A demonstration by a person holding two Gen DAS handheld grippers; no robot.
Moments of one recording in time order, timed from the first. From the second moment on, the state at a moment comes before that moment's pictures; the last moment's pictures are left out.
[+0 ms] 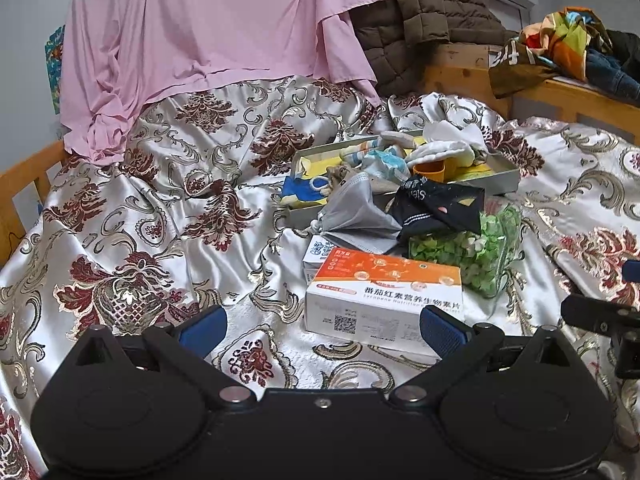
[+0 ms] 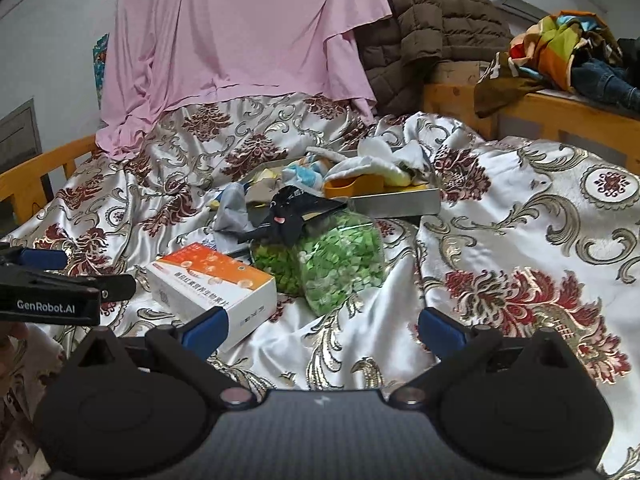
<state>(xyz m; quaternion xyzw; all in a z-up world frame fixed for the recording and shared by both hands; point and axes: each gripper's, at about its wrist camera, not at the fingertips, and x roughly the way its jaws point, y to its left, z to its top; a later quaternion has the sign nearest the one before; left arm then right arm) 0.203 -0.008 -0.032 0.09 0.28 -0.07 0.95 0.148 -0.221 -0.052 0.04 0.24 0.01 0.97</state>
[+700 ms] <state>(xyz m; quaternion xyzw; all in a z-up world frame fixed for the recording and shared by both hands) 0.225 0.002 -0.041 0.07 0.33 -0.06 0.94 0.174 -0.201 -0.057 -0.02 0.23 0.06 0.97</state>
